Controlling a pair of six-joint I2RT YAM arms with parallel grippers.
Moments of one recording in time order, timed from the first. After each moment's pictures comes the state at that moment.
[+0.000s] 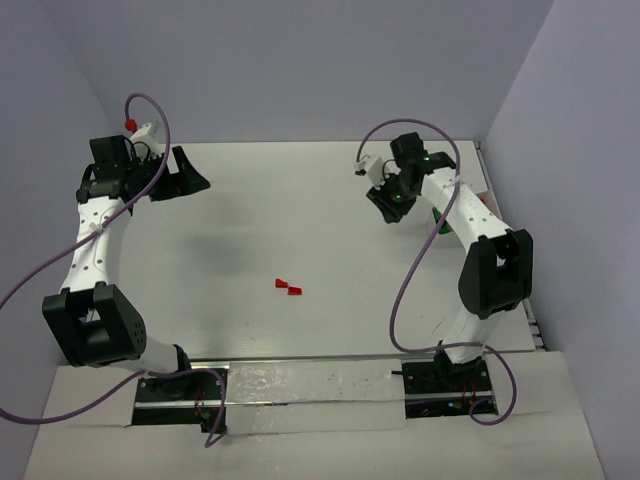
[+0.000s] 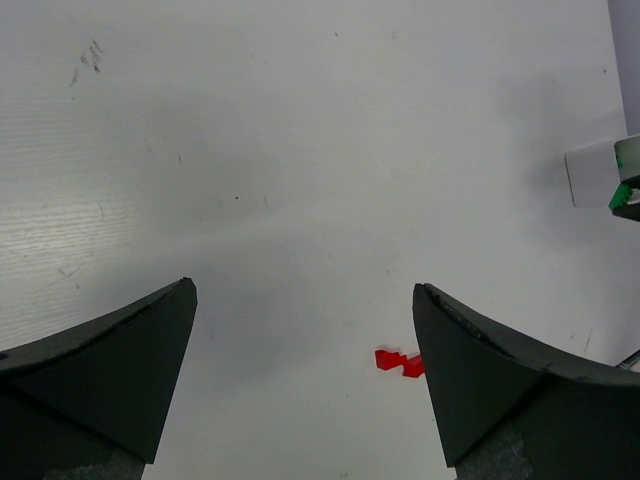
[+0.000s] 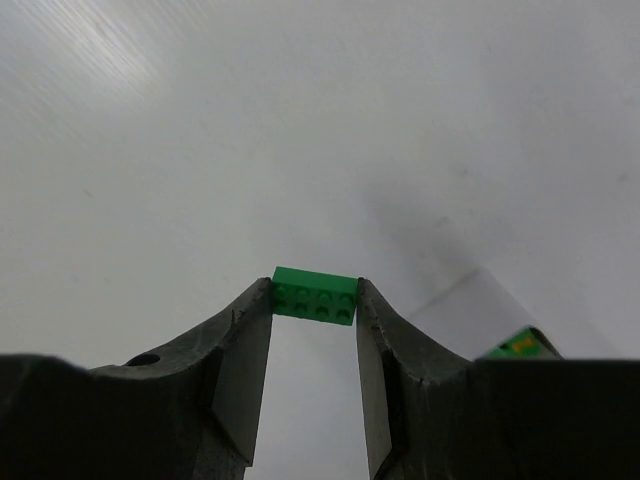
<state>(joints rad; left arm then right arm) 0.17 1.47 1.36 -0.58 0.61 -0.12 0.29 1.72 1.51 -0.91 -0.19 -0.59</state>
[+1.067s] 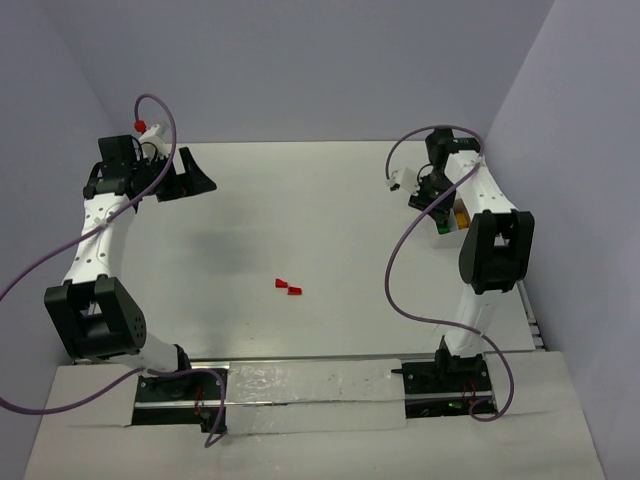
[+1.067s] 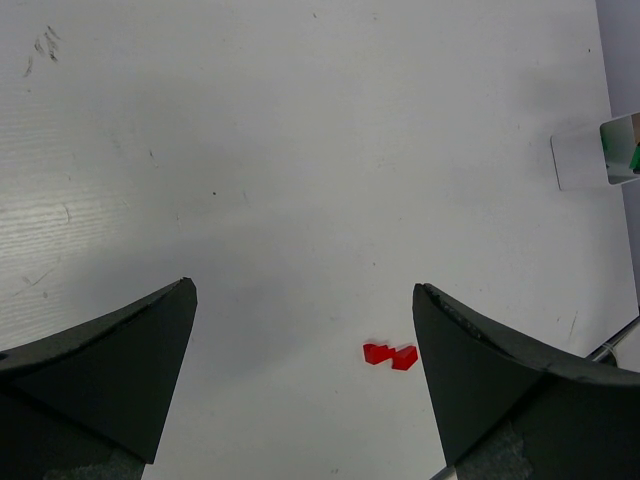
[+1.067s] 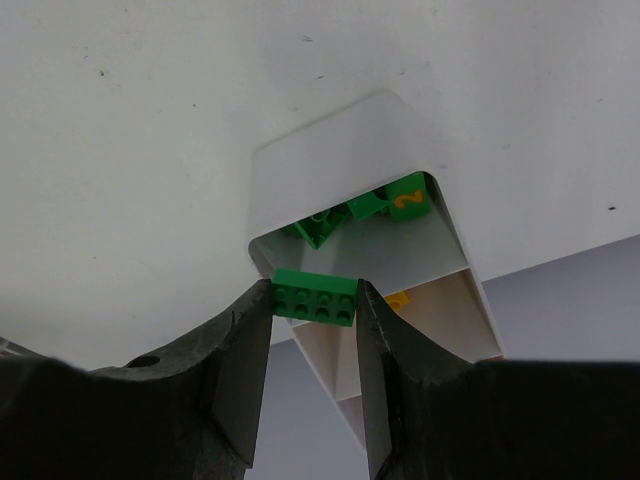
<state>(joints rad) 0.14 1.50 1.37 -0.58 0.64 -0.12 0.02 1.91 1.70 -1.22 0.01 -1.17</state>
